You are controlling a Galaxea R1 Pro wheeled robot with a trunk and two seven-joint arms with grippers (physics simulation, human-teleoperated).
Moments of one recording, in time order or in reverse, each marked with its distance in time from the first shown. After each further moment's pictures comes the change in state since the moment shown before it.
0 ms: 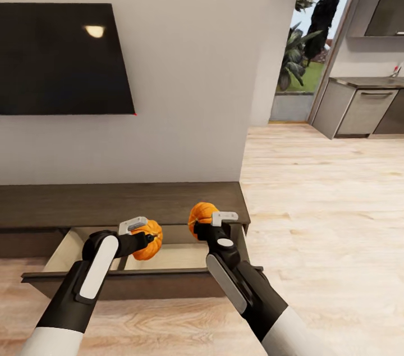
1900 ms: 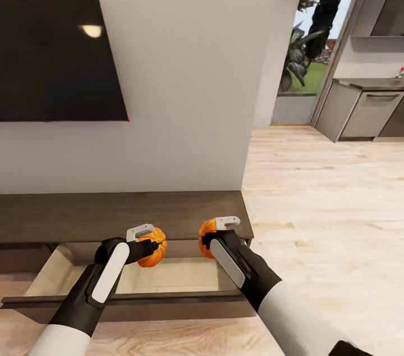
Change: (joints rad) left arm -0.004 -0.008 -0.074 0.120 -0.019 -0.101 0.003; right arm -0.129 0.001 -0.016 0.231 -0.124 0.263 -0.044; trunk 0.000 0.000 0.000
